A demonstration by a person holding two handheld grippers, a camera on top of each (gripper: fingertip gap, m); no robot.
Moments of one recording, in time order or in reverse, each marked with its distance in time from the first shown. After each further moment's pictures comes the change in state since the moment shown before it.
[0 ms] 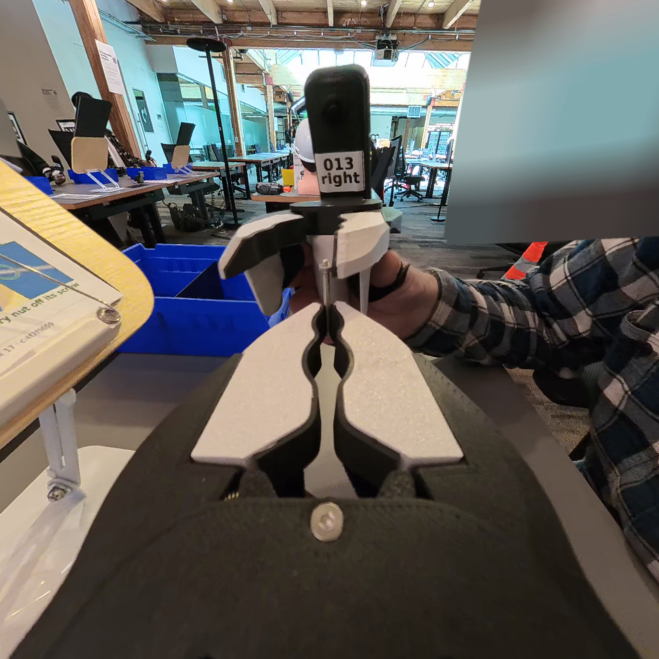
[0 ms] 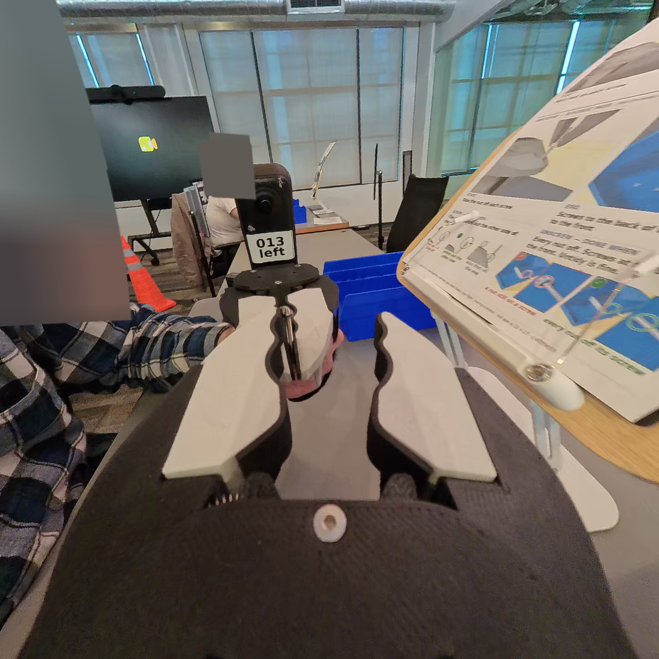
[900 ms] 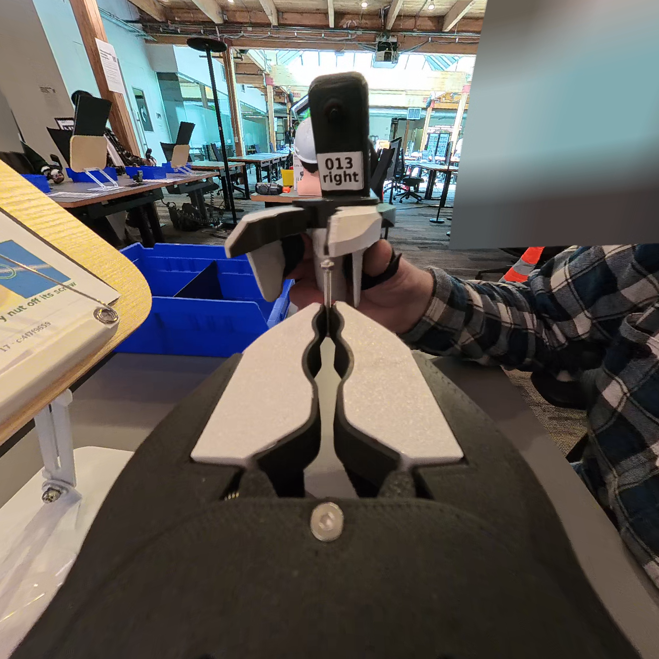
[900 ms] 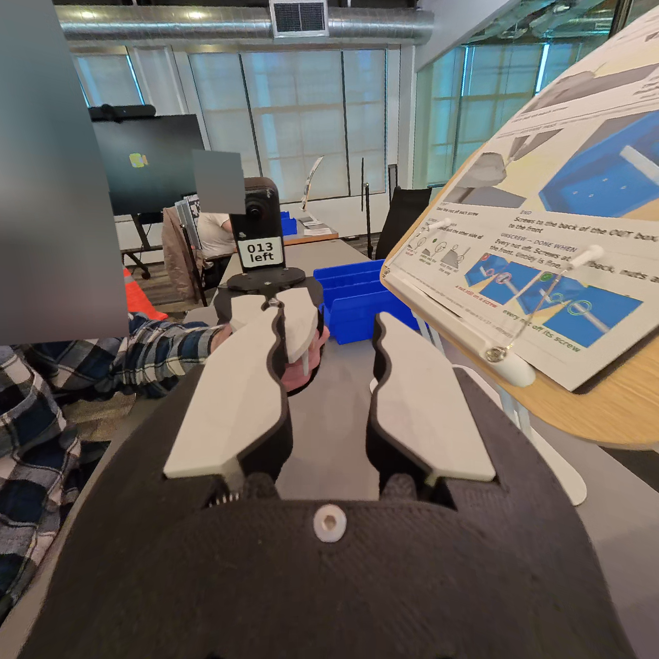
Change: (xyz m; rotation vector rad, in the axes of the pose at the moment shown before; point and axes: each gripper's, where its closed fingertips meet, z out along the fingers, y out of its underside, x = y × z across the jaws) left arm 0.000 0.000 0.001 0.001 0.001 -0.009; right arm 0.007 -0.006 -0.017 0.030 0.021 -0.001
